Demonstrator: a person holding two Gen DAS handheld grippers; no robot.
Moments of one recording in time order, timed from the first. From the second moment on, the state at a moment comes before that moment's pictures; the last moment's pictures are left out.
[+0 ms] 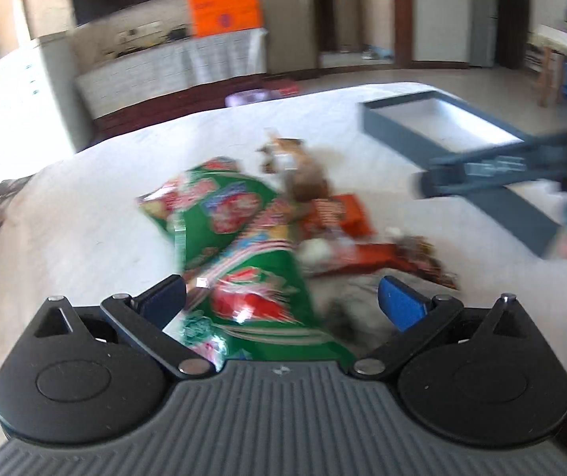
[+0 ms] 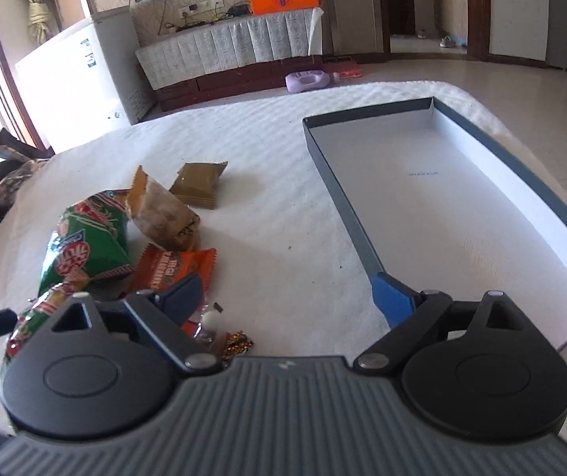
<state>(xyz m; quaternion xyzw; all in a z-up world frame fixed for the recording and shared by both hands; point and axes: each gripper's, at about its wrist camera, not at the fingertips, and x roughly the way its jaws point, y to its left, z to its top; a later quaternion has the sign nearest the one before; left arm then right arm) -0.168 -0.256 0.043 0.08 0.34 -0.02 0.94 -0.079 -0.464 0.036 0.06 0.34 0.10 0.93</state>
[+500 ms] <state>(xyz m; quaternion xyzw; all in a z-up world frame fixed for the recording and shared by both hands) -0.191 -0.194 0.086 0.06 0.31 0.05 0.95 -0.194 -0.435 0.073 -0.04 0.21 0.10 0.97</state>
